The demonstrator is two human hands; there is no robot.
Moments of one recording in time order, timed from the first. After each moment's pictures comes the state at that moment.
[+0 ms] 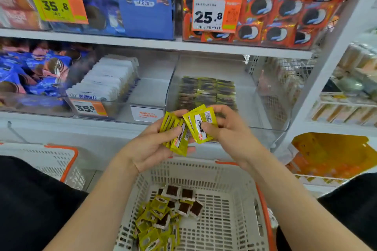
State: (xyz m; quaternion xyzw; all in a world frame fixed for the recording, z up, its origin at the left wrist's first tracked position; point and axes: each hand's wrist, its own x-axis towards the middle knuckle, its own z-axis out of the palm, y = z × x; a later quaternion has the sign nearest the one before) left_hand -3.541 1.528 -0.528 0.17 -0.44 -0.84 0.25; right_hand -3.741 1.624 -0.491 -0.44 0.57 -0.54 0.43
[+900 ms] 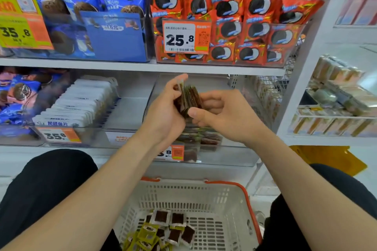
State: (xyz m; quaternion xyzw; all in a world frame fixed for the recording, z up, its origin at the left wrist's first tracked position) left_hand -3.658 1.508 -0.436 0.19 -0.43 -0.78 0.42; right_hand -3.797 1.598 -0.415 -0.57 0.61 -0.48 0.27
